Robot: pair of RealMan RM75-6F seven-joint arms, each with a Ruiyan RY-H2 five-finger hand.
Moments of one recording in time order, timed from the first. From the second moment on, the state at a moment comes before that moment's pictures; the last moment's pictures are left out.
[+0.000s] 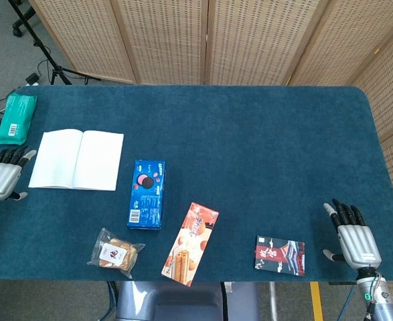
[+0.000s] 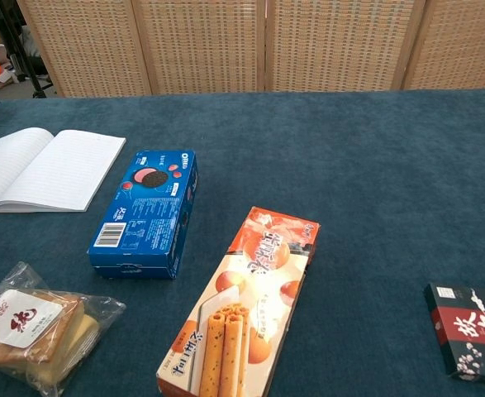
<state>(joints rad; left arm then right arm) -0.48 -1.43 -0.01 -0.65 1.52 0.95 -0.35 0.14 -1.18 0.02 -1.64 -1.39 1.29 -0.21</state>
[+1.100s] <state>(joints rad) -0.54 -1.59 0.01 -0.44 1.51 0.88 -0.35 0.15 -1.19 0.02 -1.63 -1.38 1.28 -0.21</state>
